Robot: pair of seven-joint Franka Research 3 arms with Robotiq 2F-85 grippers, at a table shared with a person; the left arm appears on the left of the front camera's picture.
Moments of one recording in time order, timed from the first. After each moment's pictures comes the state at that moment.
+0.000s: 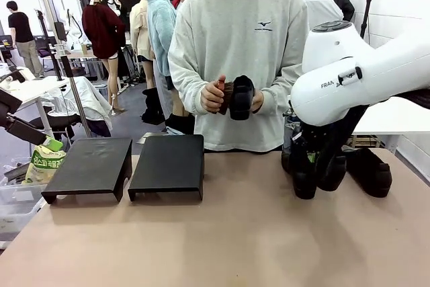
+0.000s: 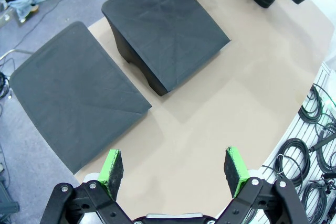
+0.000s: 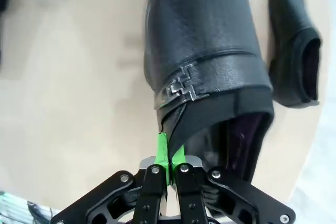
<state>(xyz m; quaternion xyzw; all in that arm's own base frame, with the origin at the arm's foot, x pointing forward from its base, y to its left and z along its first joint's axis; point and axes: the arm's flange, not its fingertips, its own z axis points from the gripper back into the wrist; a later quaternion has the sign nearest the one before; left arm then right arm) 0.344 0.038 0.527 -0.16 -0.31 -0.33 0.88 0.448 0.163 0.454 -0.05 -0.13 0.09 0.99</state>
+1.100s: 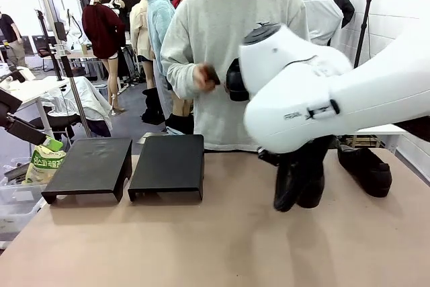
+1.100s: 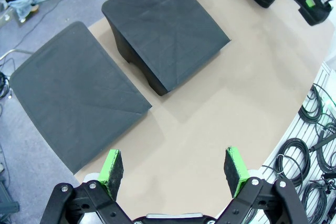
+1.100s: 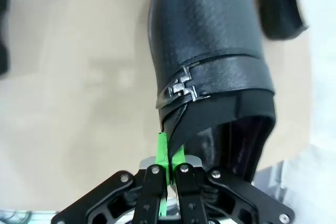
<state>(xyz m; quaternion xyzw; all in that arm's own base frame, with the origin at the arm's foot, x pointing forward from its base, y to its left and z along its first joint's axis) 0.344 0.037 0.527 -0.16 -0.31 -0.33 0.88 0.360 0.276 0.462 -0.13 -0.15 -0.01 0.98</state>
